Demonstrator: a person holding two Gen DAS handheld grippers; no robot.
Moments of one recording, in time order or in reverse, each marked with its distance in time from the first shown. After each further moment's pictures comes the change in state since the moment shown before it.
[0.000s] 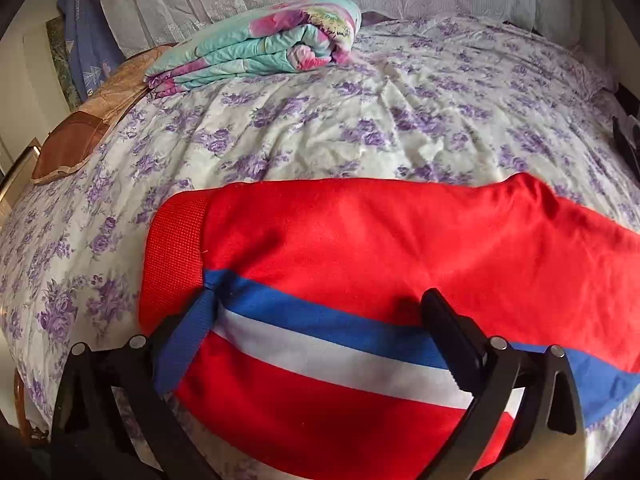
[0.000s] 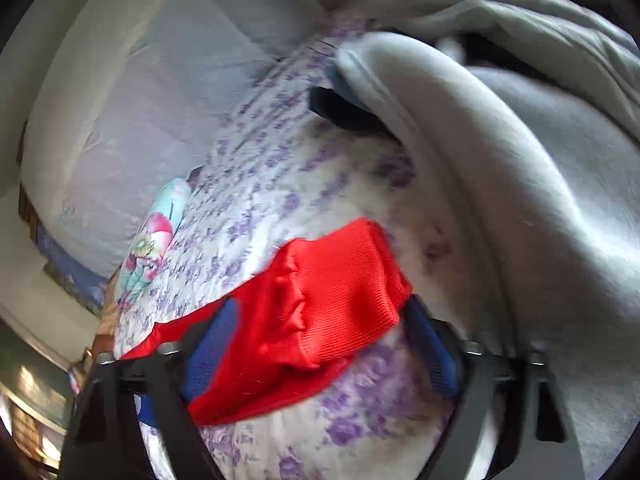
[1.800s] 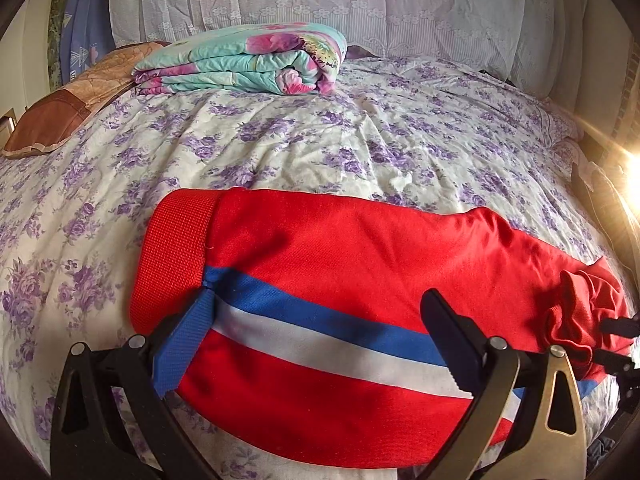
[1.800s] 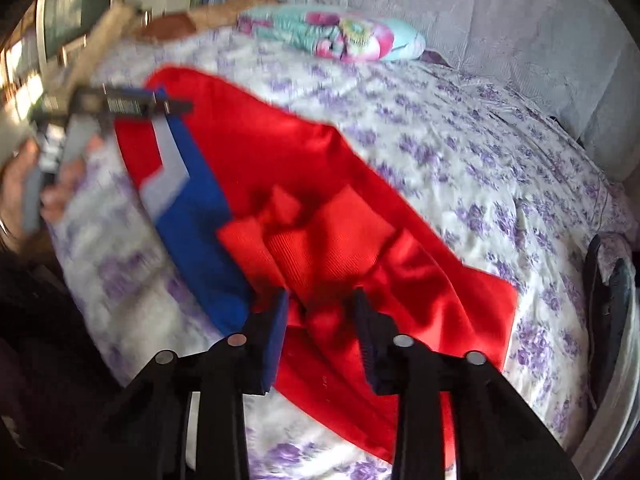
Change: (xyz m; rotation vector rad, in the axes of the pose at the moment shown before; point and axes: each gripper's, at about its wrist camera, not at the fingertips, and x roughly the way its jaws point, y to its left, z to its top) left arm -0.011 0.024 -0.012 -0.098 -0.107 -0.202; right arm 0.096 0.258 -0.141 -1.180 0.352 -0.054
